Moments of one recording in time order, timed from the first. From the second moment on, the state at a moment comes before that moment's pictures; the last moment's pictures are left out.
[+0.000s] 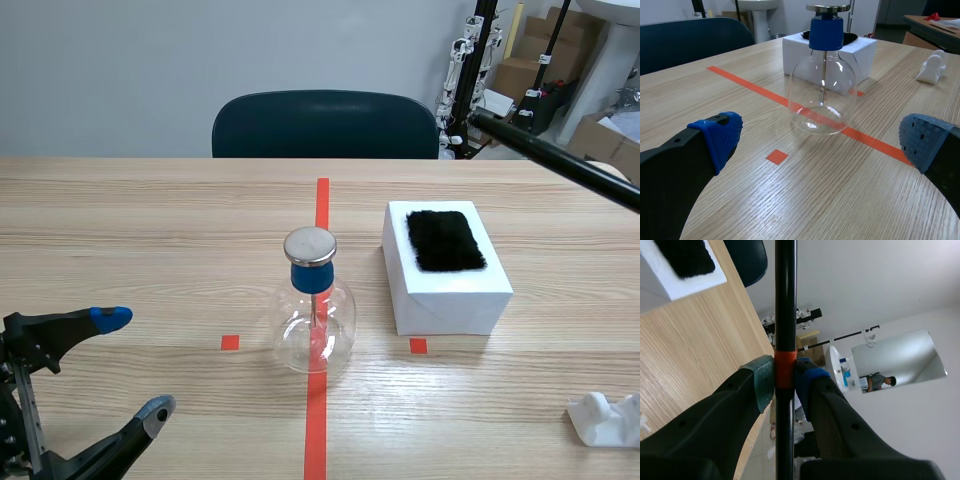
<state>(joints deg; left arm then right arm) 7.1 -38.9 35.5 53.1 -3.3 -27.4 -73.8 -65.2 20.3 31.1 107.8 -30.6 -16.3 44.4</state>
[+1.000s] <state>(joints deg) 7.1 -38.9 35.5 53.1 -3.3 -27.4 -73.8 -65.0 20.3 31.1 103.7 -27.9 -14.3 44.7</state>
